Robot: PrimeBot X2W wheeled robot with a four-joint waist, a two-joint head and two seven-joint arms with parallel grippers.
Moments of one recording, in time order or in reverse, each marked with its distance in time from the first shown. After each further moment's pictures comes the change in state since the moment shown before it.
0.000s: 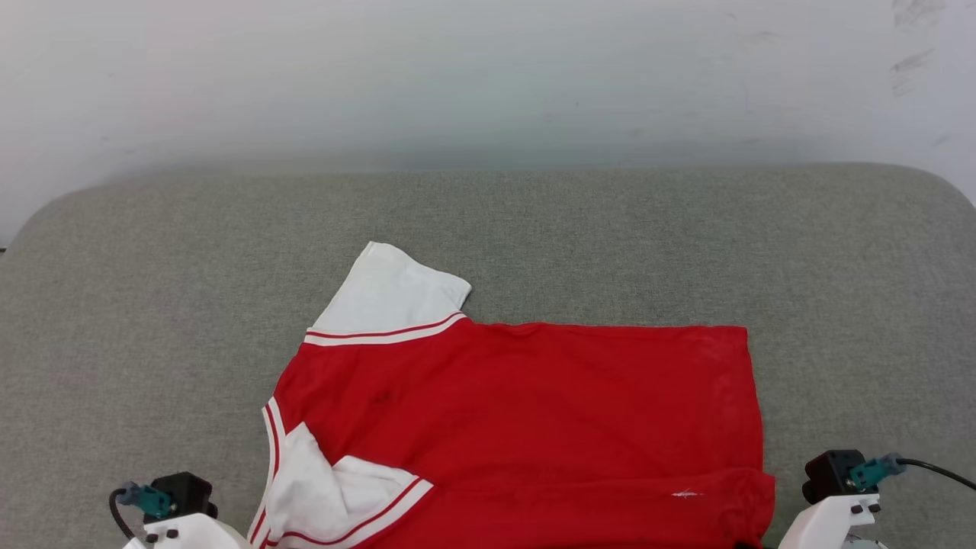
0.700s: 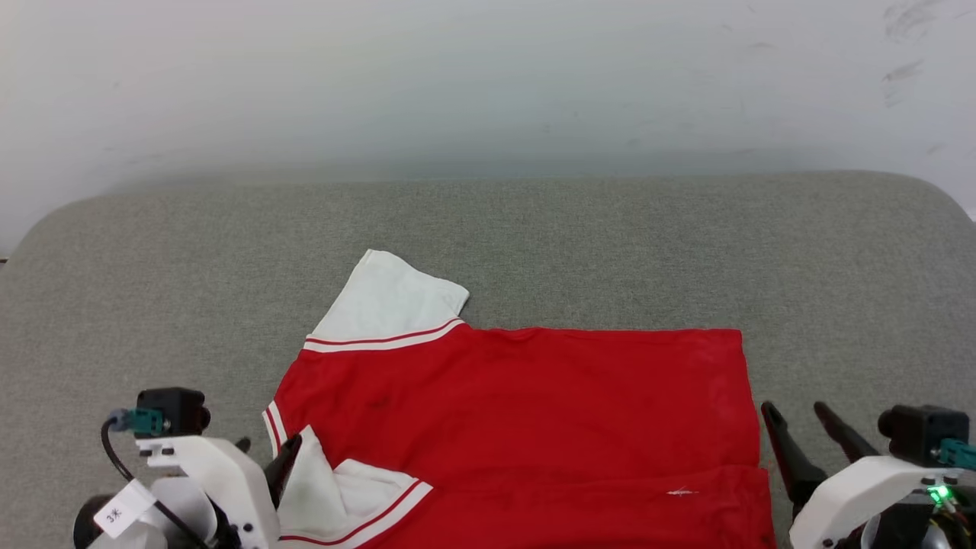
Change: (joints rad) left arm -0.165 -0.048 -0.006 0.091 0.121 -0.060 -0.164; right arm -0.027 0.116 -0.139 -0.064 -0.197 0.000 -0.498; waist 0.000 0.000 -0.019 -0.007
